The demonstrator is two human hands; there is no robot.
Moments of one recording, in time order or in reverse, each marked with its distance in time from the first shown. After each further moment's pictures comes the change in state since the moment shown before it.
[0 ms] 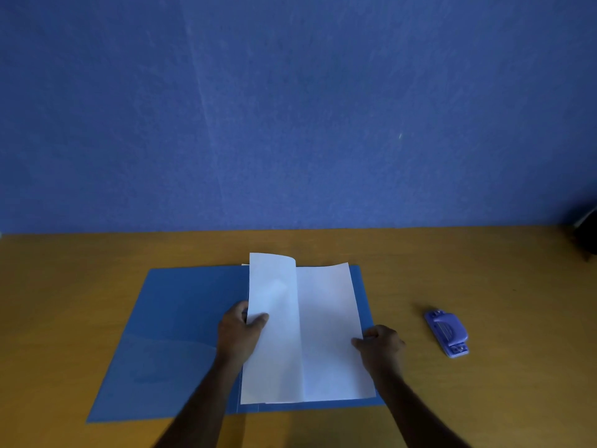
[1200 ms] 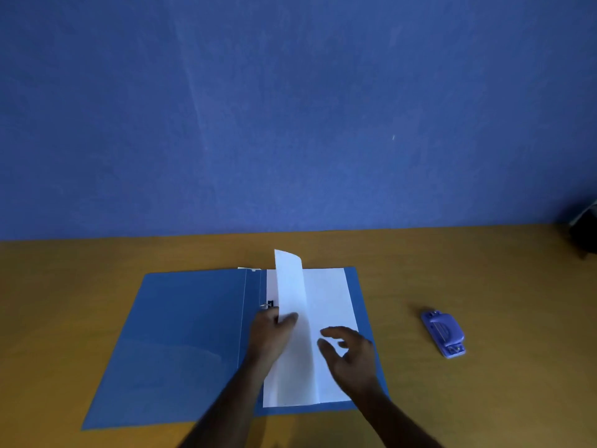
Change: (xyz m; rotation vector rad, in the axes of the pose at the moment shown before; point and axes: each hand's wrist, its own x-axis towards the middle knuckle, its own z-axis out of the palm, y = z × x) left_hand -0.014 0.028 0.049 0.011 -0.159 -0.015; right_hand -0.037 -0.008 0.018 0.213 -0.088 -0.536
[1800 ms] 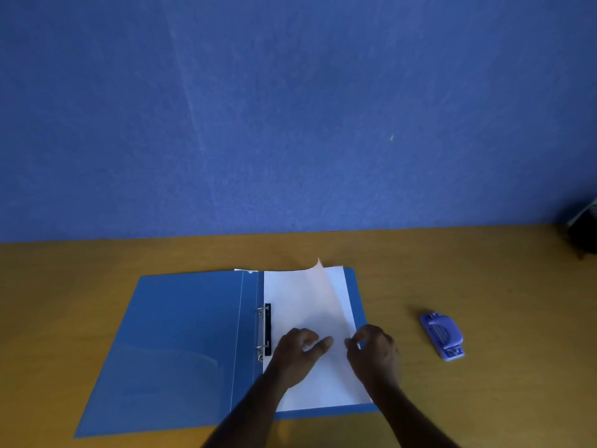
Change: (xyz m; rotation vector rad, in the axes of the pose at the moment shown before) left_hand -0.009 -0.020 0.045 0.204 -0.334 0.095; right_hand 0.021 0.017 -0.027 -0.492 0.072 0.196
